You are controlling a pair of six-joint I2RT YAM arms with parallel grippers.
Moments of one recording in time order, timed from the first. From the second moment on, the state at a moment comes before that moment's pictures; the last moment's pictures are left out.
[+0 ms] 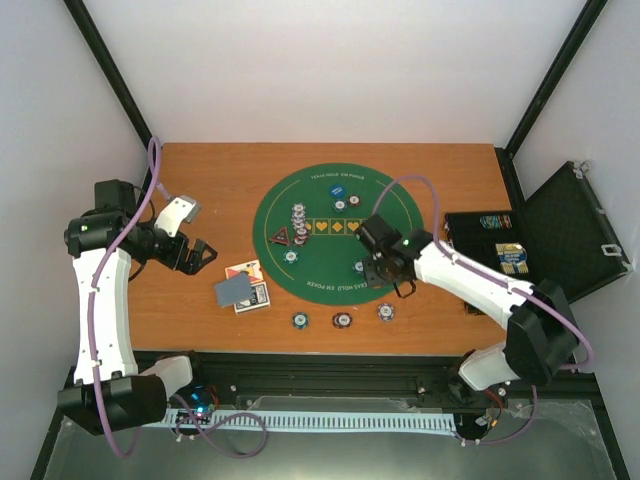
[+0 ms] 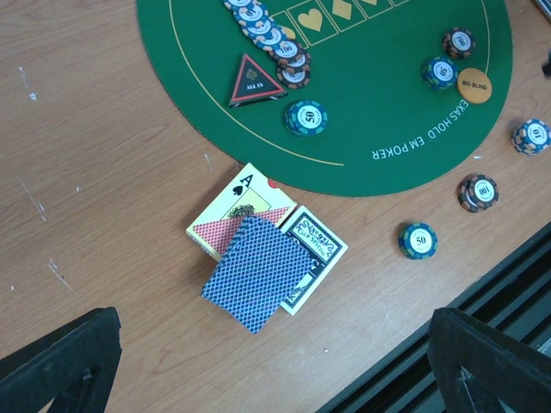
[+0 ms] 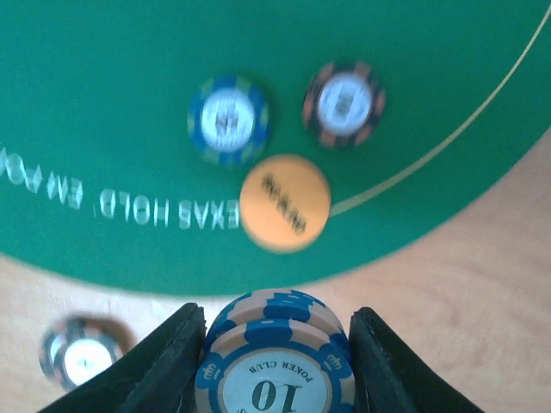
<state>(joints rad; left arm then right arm) 0.23 1.12 1.35 -1.40 0.55 0.62 0.75 1.42 1.01 -0.88 0.18 0.48</state>
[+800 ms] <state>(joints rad) 0.23 1.15 1.36 -1.41 0.55 0.63 0.36 2.38 2.08 -0.90 0.07 0.29</state>
